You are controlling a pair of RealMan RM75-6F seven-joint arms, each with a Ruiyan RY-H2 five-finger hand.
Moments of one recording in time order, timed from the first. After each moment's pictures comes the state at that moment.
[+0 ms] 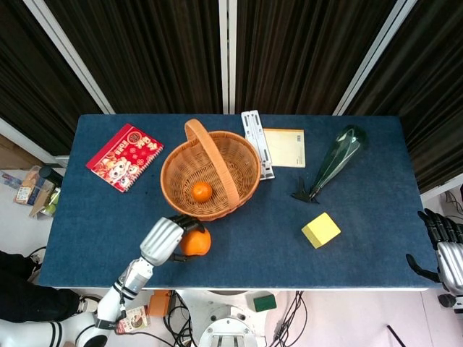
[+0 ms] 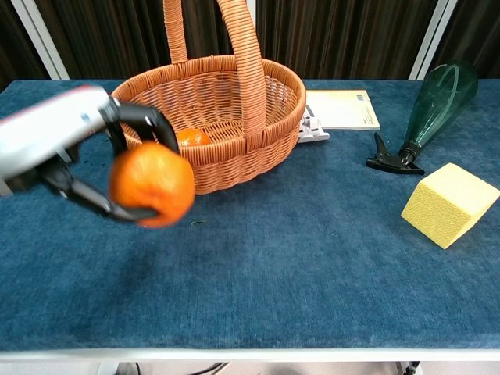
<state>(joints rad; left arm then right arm) -0.46 -1.57 -0.02 -1.66 1.63 1.30 0.12 0.02 -0.99 0.00 -1.63 -1.52 1.44 0.20</state>
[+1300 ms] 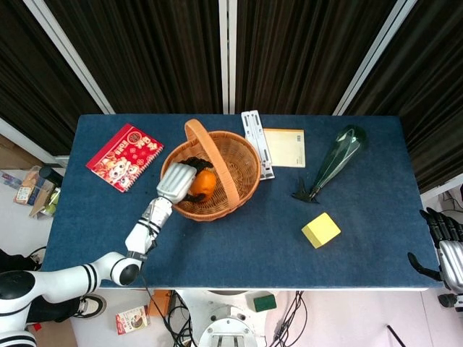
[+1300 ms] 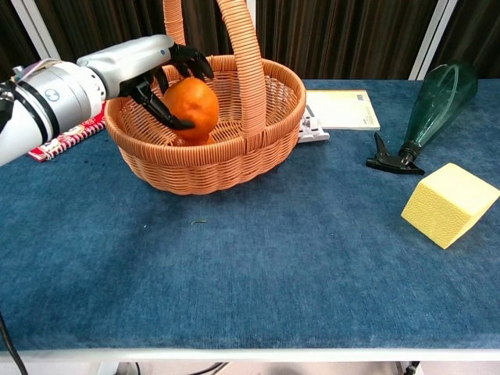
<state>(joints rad) -0.79 -1.68 -0.29 -1.34 1.20 0.98 0.17 0.03 -0.98 0.01 -1.63 -1.50 1.42 0.20</state>
